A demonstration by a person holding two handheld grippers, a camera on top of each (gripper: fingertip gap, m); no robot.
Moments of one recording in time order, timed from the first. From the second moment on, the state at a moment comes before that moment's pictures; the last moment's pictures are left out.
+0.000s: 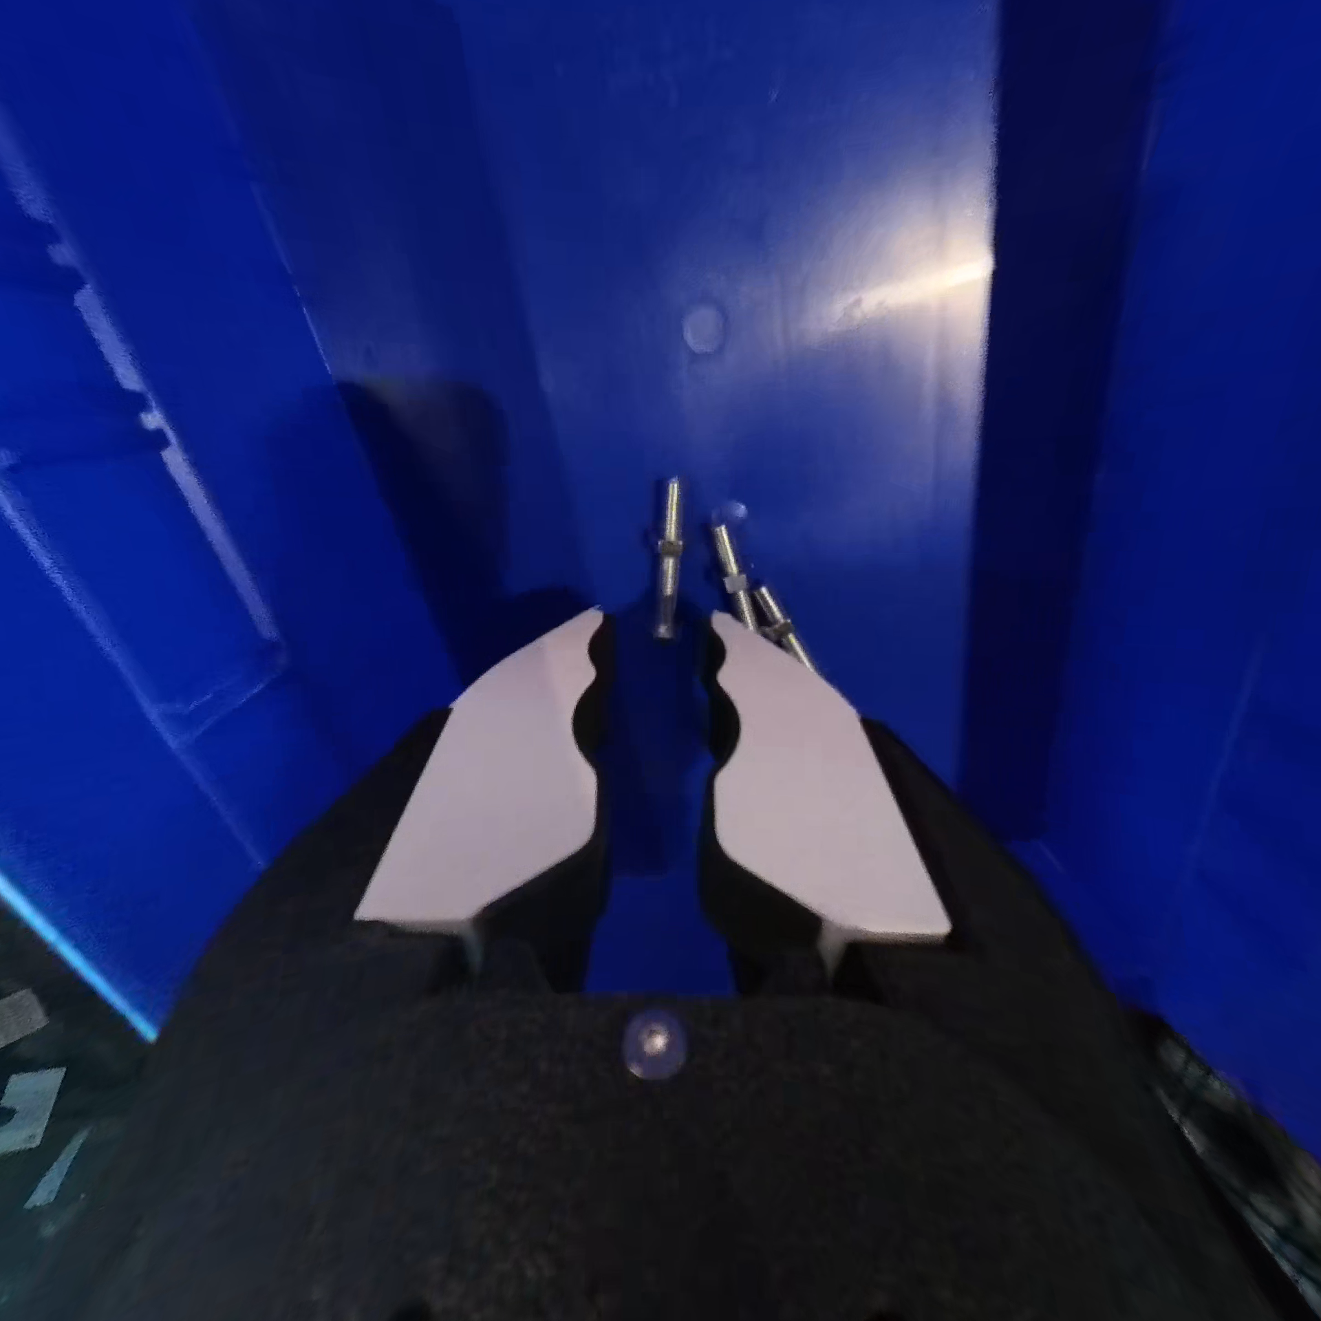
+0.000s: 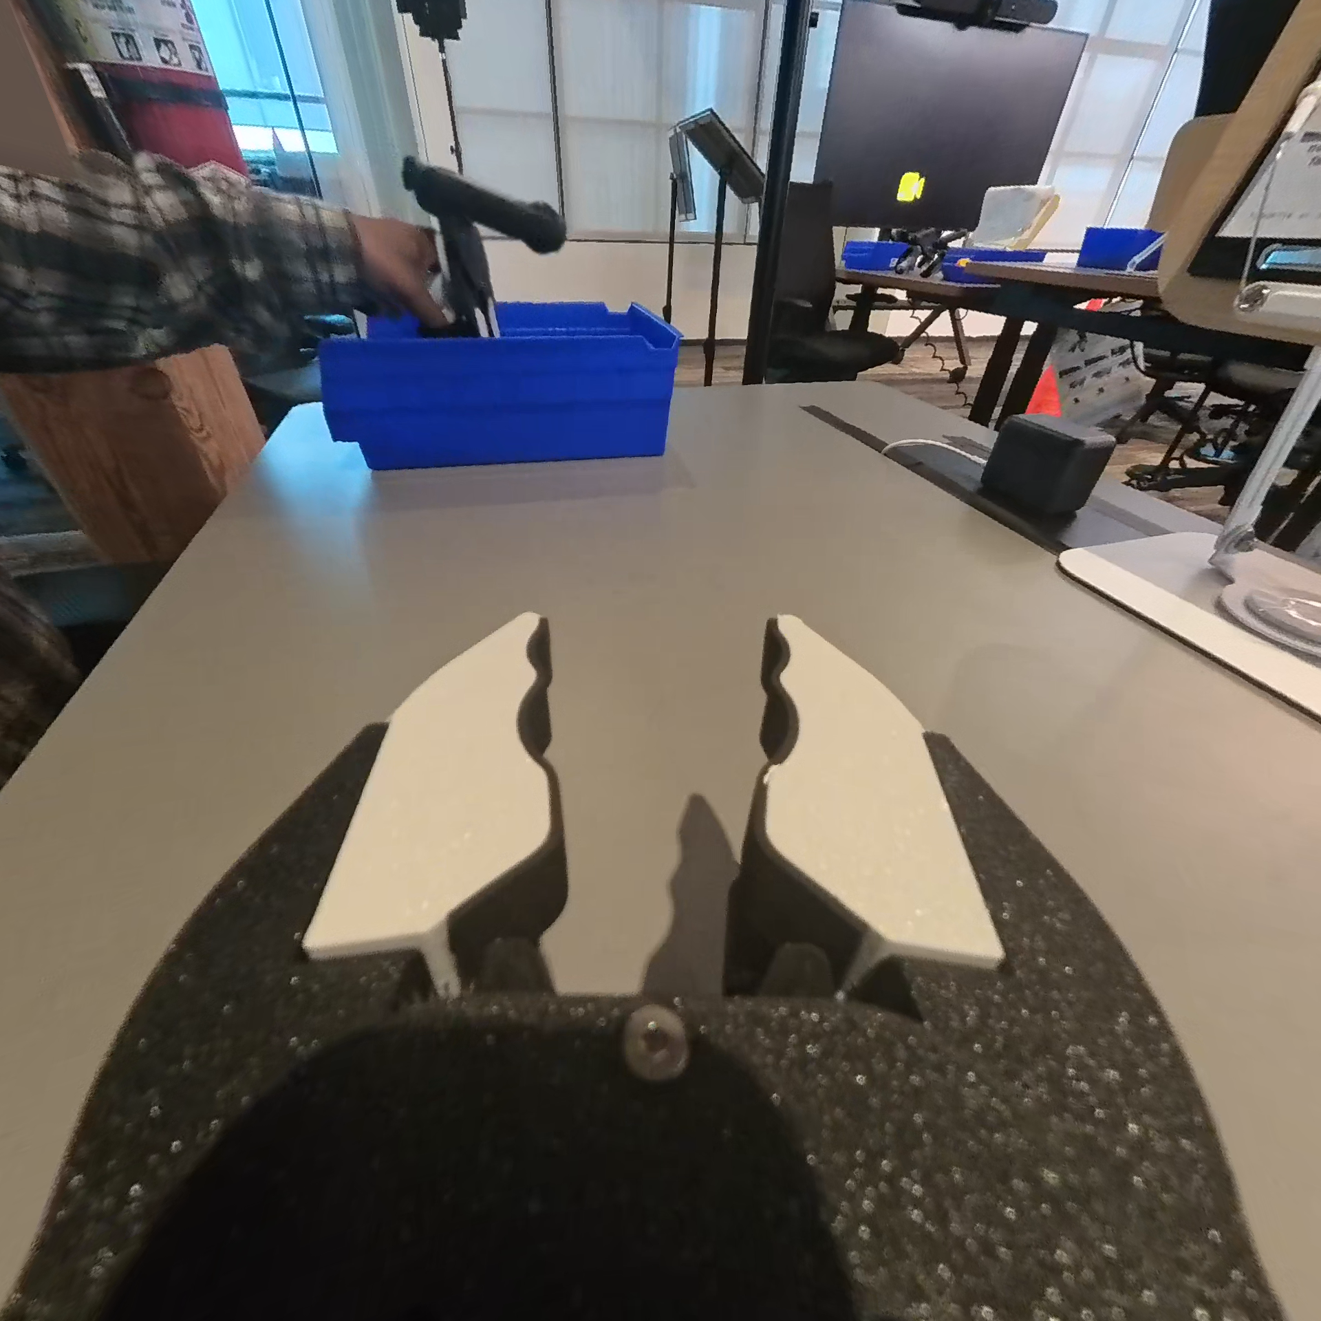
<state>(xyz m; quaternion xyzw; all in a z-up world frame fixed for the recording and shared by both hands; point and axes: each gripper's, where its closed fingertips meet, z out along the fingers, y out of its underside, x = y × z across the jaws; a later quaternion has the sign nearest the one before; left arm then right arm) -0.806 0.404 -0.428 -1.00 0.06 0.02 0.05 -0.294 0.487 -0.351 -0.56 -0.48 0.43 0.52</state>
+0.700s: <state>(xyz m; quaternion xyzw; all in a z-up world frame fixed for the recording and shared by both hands) -0.730 0.446 -0.288 -0.91 0.09 -0.10 0.39 -0.286 0.490 -0.333 -0.55 -0.43 0.49 0.52</state>
